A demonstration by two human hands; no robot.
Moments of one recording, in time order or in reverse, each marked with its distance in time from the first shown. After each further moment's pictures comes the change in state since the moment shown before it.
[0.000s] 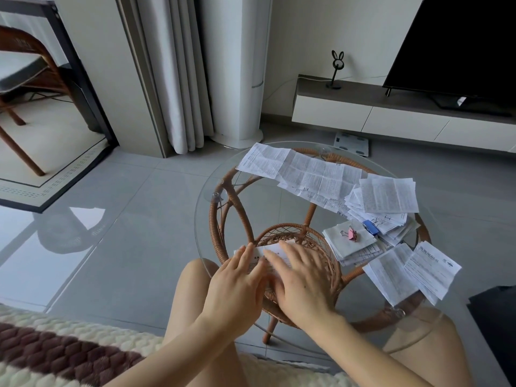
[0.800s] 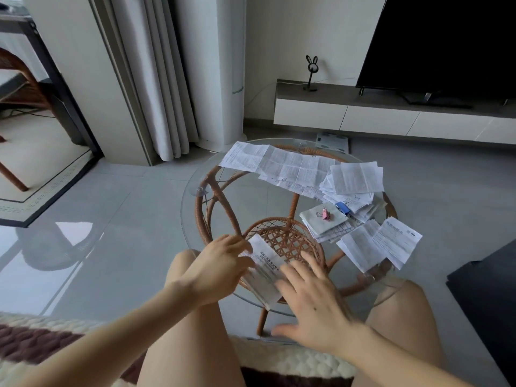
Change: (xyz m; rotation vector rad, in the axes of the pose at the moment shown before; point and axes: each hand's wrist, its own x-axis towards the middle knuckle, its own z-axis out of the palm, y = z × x) left_hand 0.010 -0.004 -0.043 -0.028 -0.053 0.429; right_hand -0.075 0.021 -0.038 -0.170 -0.135 -0.307
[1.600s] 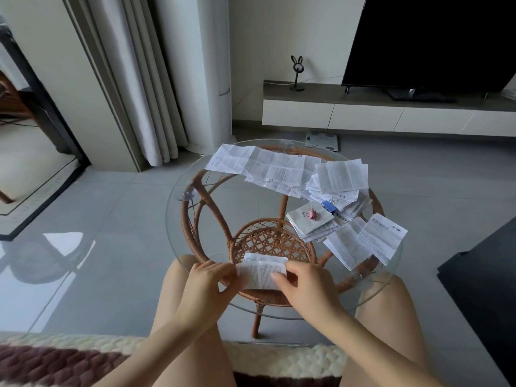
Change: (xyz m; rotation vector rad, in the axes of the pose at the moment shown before) left_hand -0.015 0.034 0.027 -0.339 0.290 -0.413; right_hand 0.007 0.011 -0.009 0.568 0.119 0.547
